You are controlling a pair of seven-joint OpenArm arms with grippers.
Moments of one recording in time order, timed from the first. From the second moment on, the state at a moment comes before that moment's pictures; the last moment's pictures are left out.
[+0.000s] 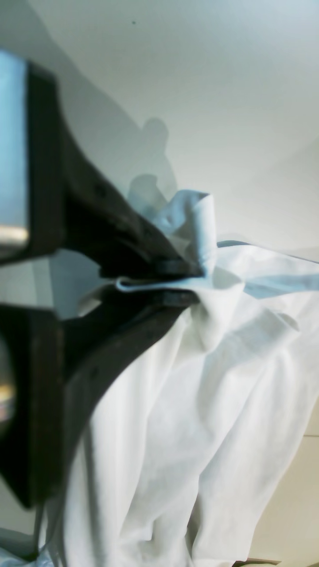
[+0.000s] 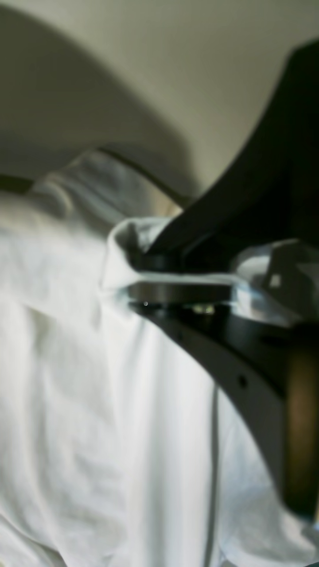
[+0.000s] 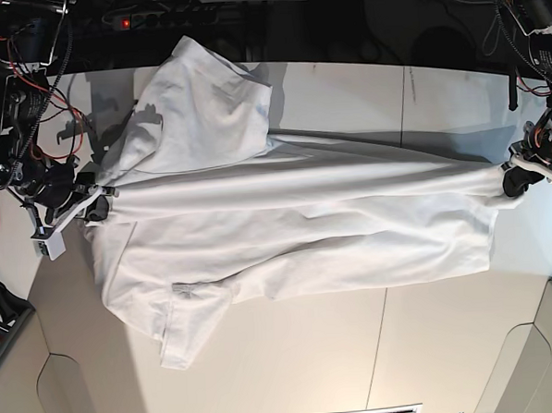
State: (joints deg) left arm 3.1 -18.6 -38.7 70.8 -32.1 -33.1 39.8; right arm 1.2 12.6 18.8 77.9 23.6 24.2 -52.6
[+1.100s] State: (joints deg) left arm 3.1 -18.7 -38.9 70.8 -32.4 -32.5 38.3; right arm 4.8 19.2 23.9 88.9 33.4 25.0 -60.6
